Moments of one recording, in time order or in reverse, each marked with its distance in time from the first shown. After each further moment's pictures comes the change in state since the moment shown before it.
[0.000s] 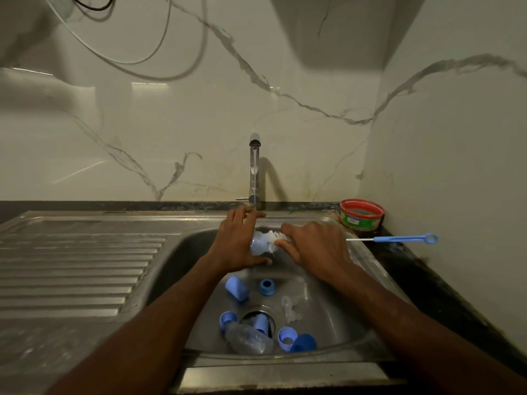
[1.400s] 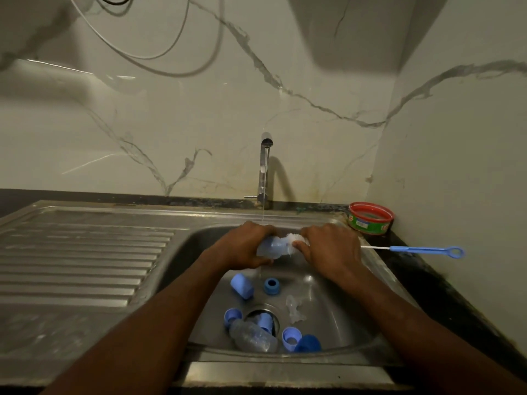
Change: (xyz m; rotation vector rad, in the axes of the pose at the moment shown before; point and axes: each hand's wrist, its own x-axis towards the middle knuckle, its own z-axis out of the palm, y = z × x) left_hand 0.000 -0.005 -0.008 -0.037 -0.251 0.123; right_hand 0.008 0.003 0.006 -0.040 -0.112 0.160
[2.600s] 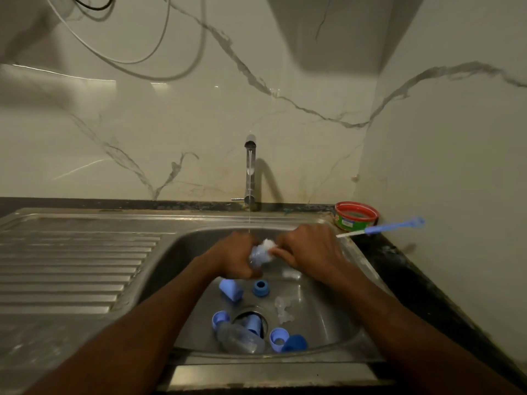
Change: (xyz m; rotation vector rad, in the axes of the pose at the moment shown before) left_hand -0.002 0.022 0.001 -0.121 -0.147 -0.127; right_hand -0.003 0.011 -0.004 -0.069 0.358 -0.423
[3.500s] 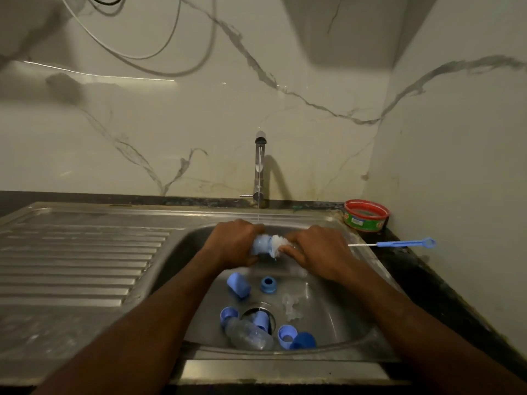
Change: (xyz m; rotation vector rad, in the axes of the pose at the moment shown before) left_hand -0.006 -0.004 -0.012 0.434 0.274 -0.029; right_hand -0.003 -0.003 0.003 0.186 -0.261 0.156
